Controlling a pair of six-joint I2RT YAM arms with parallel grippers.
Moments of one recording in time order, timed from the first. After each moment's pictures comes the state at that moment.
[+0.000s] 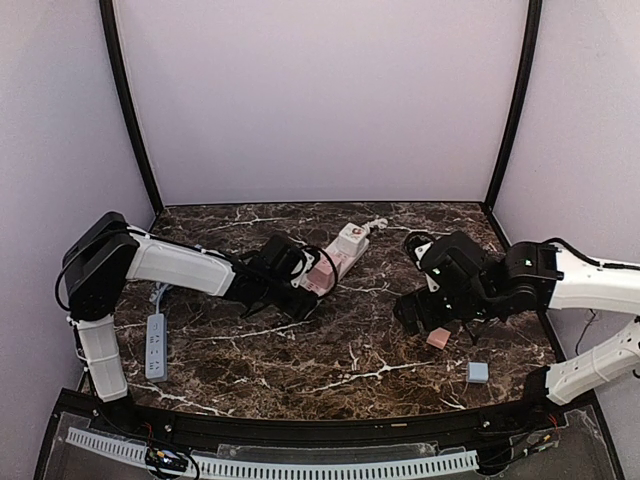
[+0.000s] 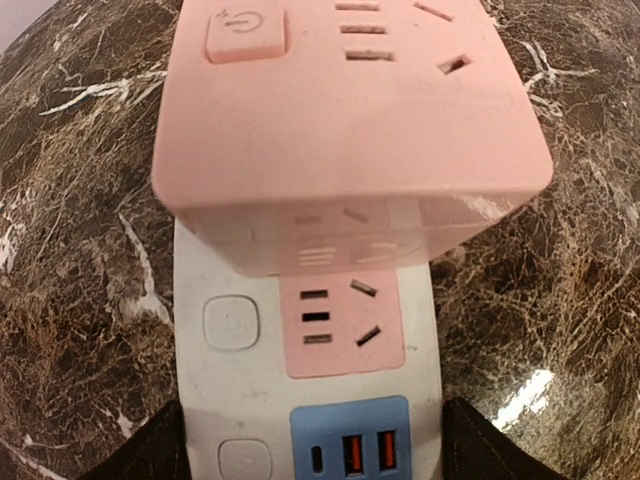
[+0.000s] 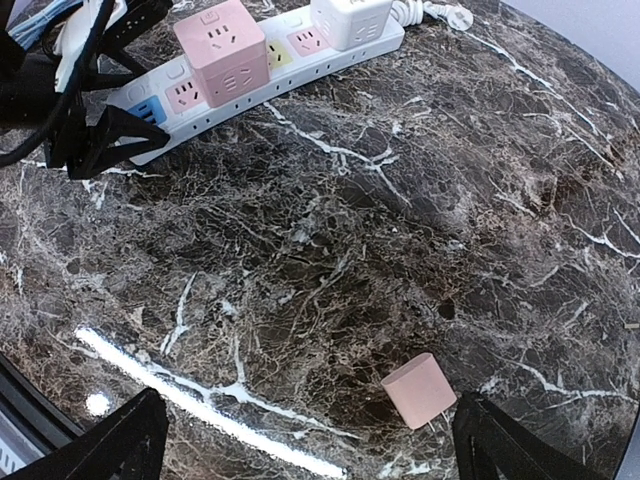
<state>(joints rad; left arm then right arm) -0.85 1.91 1.14 -0.12 -0.19 -0.10 1.10 1.16 0.97 -0.79 0.42 0.52</state>
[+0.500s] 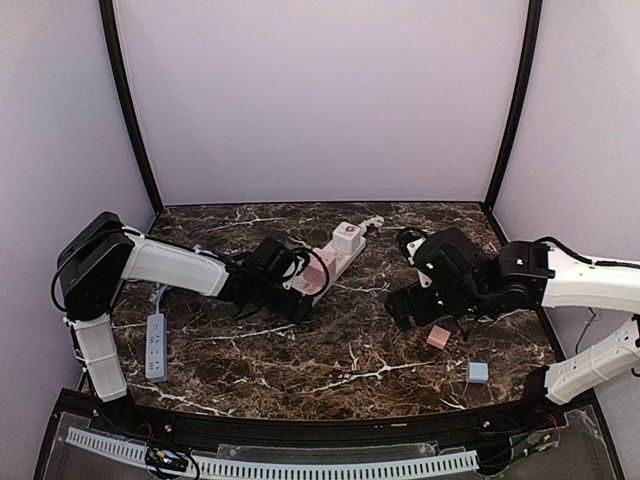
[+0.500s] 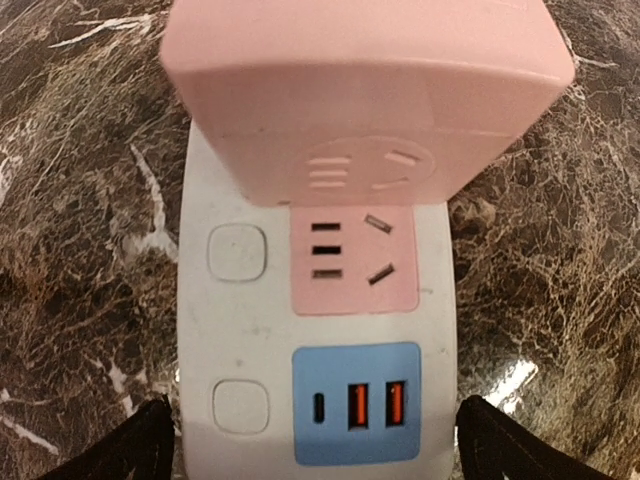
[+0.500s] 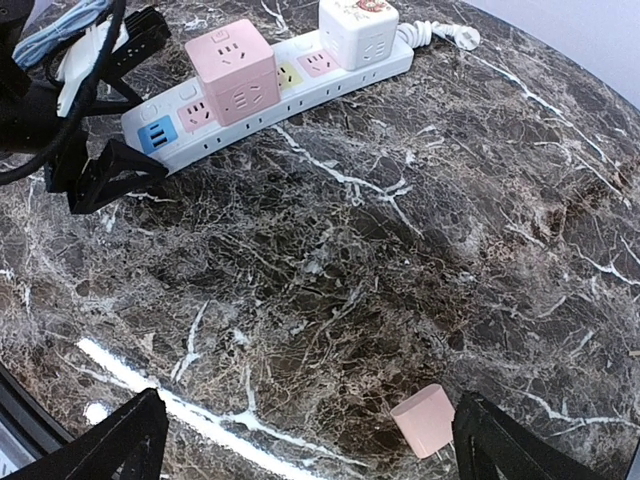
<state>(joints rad) -0.82 1.89 1.10 -0.15 -0.15 -0.18 1.09 1.20 0.98 -0.71 0.42 0.48</state>
